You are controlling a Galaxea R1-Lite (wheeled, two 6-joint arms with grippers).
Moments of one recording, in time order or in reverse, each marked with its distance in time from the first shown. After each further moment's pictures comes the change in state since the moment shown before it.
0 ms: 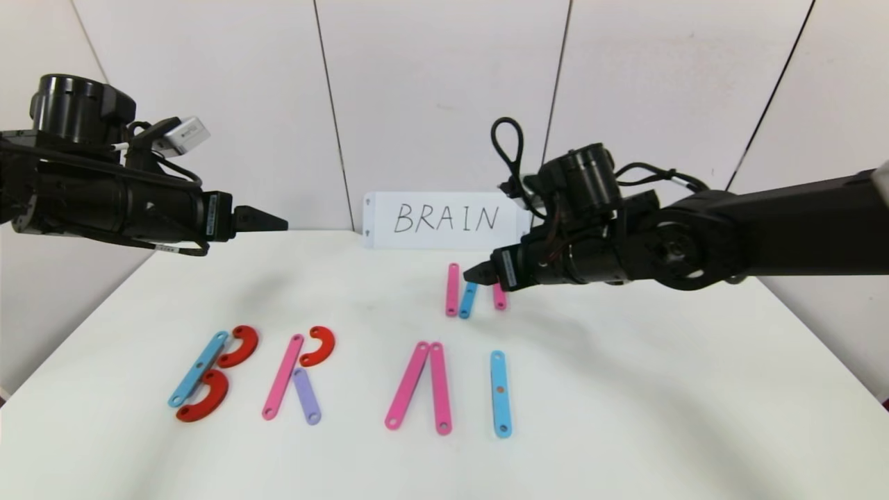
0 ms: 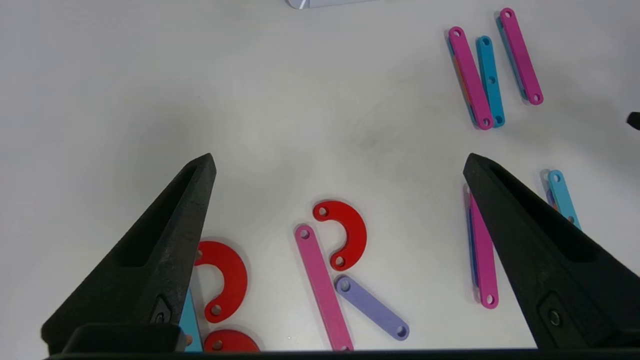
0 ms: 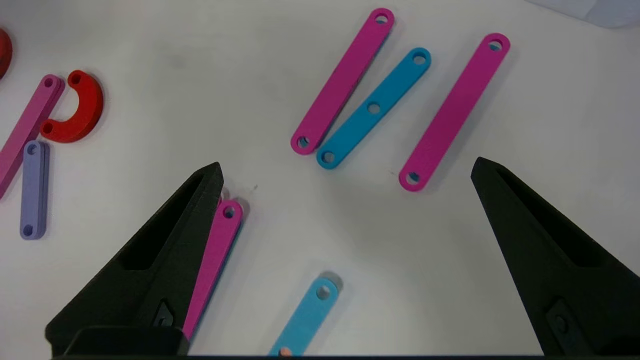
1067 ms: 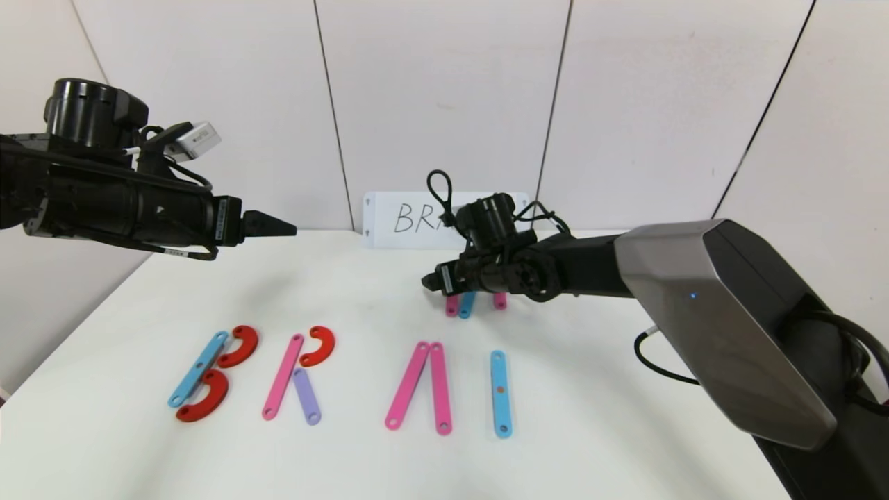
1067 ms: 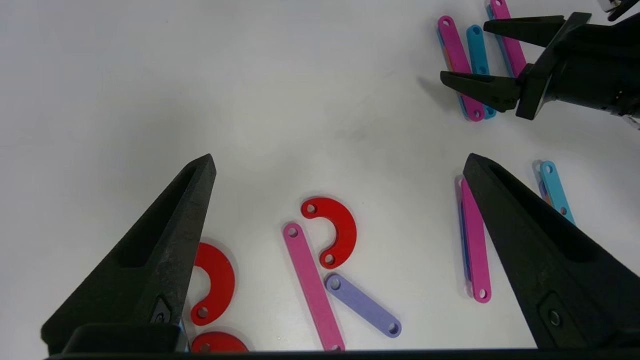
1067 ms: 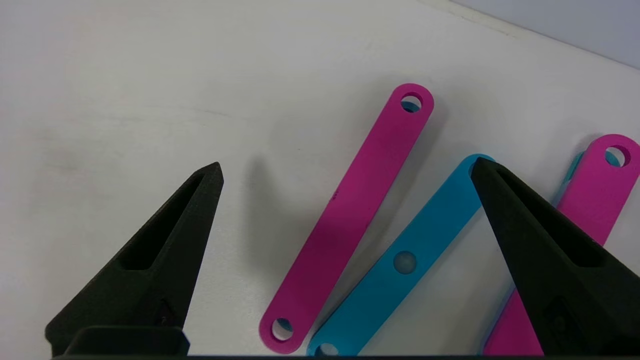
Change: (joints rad) left arm -0.027 0.007 0.007 0.004 -0.002 0.000; right arm 0.030 0.457 -0.473 -0.006 -0.092 -0.002
